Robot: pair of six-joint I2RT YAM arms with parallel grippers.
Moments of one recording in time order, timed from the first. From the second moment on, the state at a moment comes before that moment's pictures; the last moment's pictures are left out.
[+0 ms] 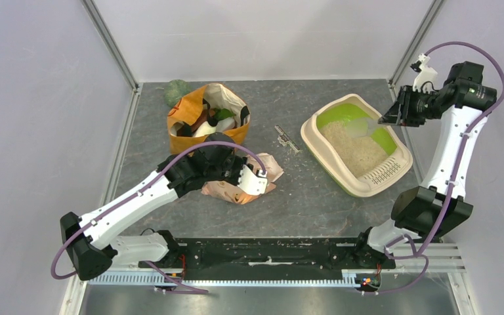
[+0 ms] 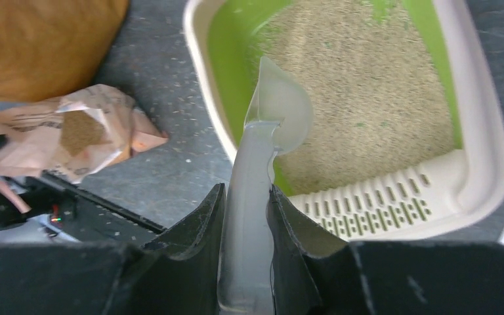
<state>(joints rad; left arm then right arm) -0.87 1.15 1.11 -0.70 0.08 1.15 -0.45 1.57 1.88 -1.38 -0.68 -0.33</state>
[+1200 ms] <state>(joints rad) -0.88 1.15 1.11 -0.70 0.08 1.15 0.17 1.73 1.42 -1.52 -0.83 -0.65</state>
